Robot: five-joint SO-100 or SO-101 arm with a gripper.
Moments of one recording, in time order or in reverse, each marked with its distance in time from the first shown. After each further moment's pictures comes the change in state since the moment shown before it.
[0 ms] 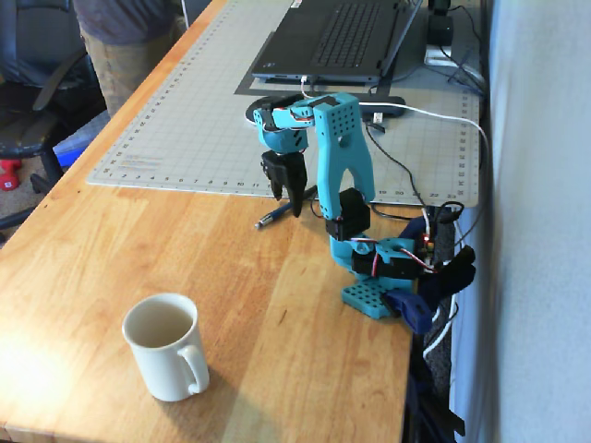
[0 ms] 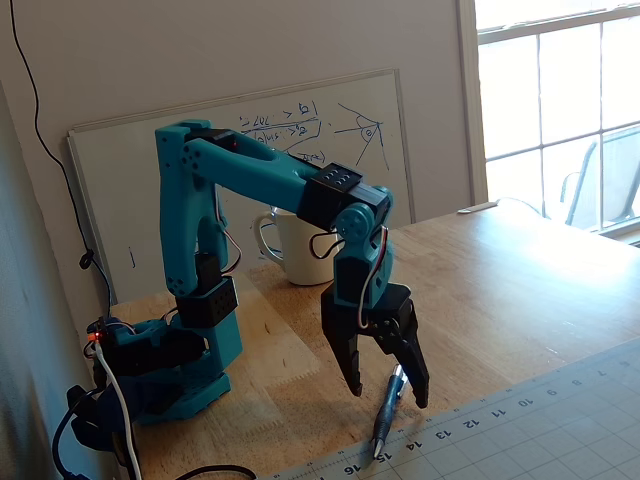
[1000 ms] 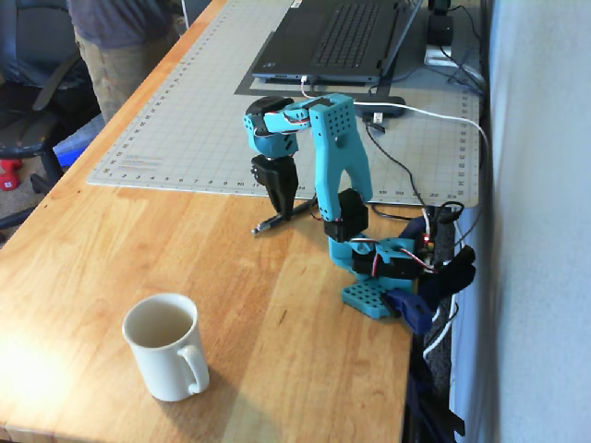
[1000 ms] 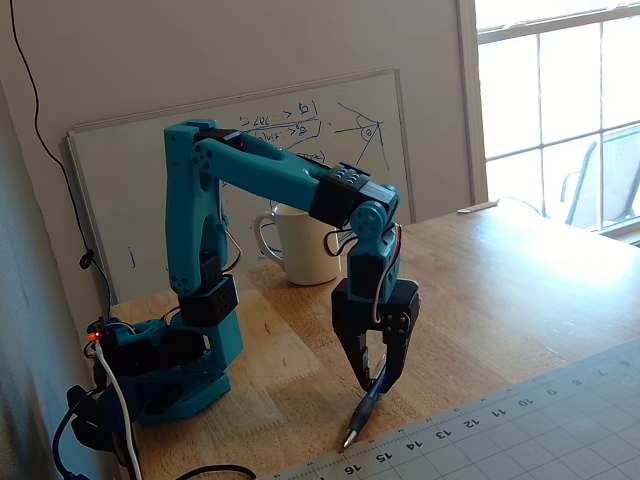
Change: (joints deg) arm -5.4 -1.2 -1.2 -0.4 0.5
